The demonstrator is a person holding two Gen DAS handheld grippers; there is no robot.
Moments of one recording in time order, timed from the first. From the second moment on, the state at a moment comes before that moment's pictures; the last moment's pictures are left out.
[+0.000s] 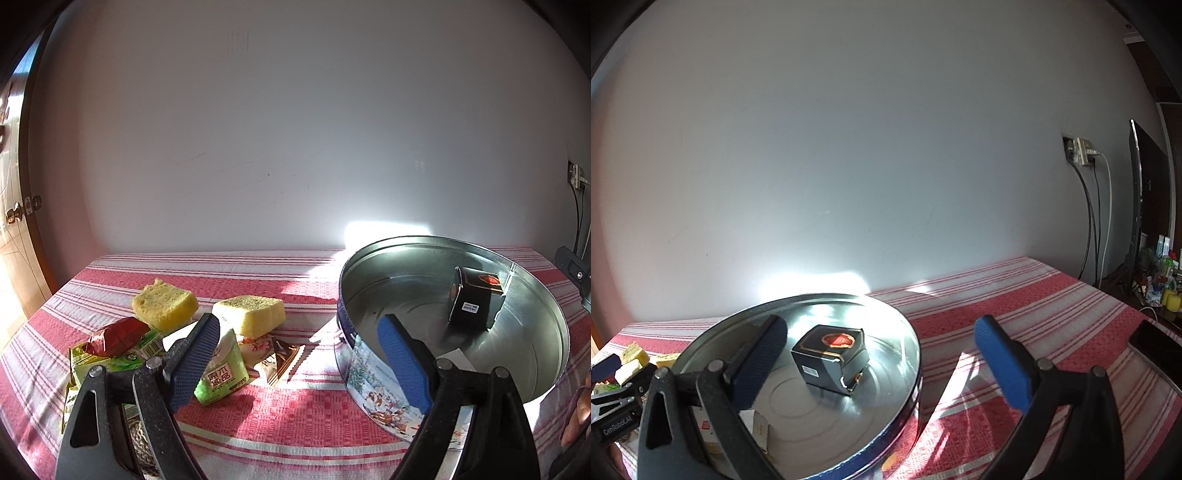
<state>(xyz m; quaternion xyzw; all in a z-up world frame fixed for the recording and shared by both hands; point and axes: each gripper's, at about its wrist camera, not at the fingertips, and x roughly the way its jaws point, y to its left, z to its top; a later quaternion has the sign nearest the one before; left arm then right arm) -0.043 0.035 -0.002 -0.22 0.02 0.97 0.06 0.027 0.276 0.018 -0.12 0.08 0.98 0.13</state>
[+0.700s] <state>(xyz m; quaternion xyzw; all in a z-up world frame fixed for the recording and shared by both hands) -0.029 -0.036 -0.010 -0.24 0.00 0.97 0.03 0.041 0.194 0.017 -0.14 0.09 0.98 0.07</state>
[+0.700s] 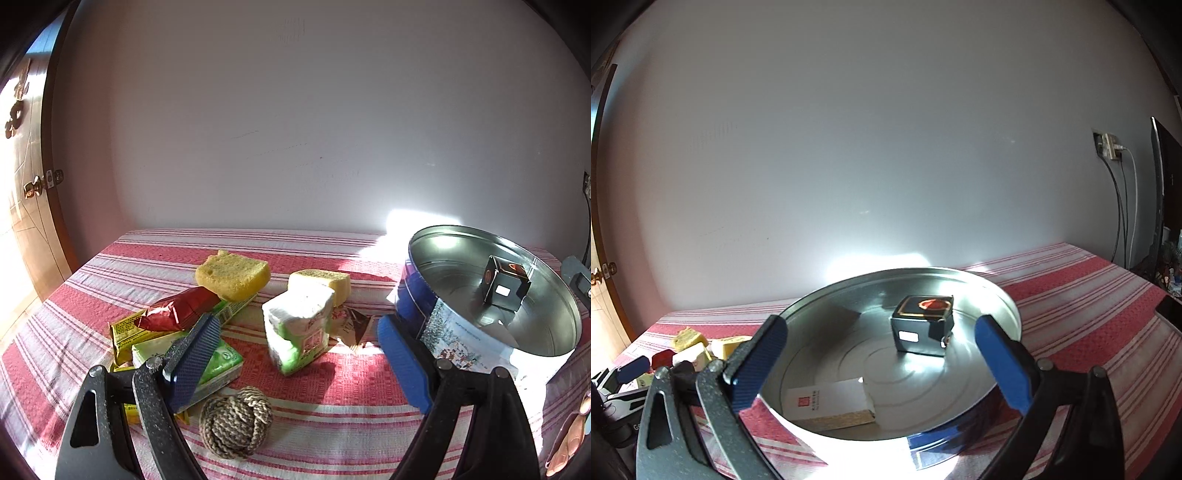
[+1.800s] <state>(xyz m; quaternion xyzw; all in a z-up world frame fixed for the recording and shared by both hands) -0.006 -0.228 -0.029 -0.31 -0.03 0.94 -0.11 -0.004 -0.006 -0.025 -0.33 -0.02 0.93 -0.18</state>
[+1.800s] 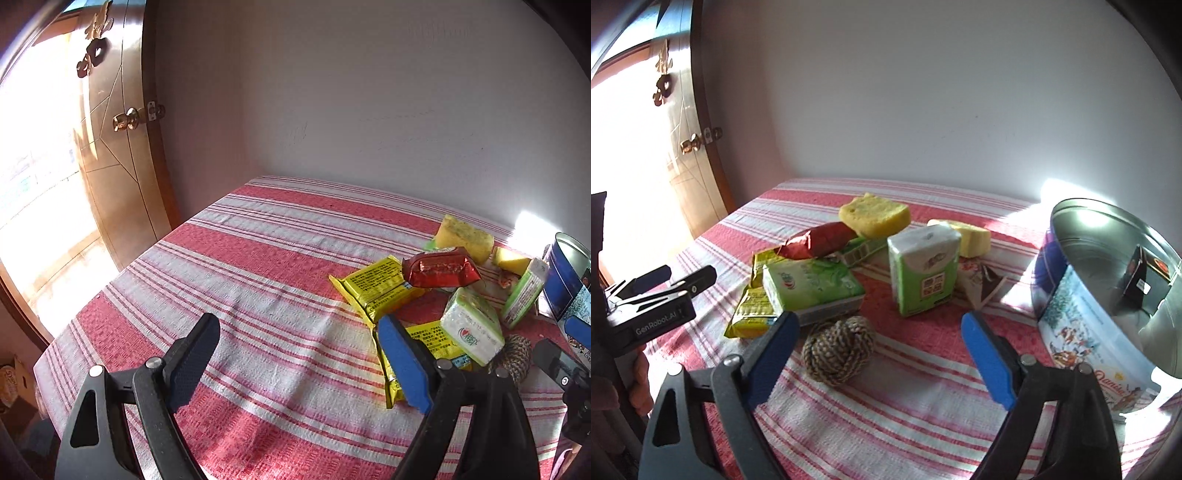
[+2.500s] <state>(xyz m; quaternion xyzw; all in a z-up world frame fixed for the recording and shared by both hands) -0.012 -0.181 -0.041 -0.38 0.01 0.93 -0.02 -0.009 -0.004 -0.032 -0.34 -0.03 0.92 -0.20</state>
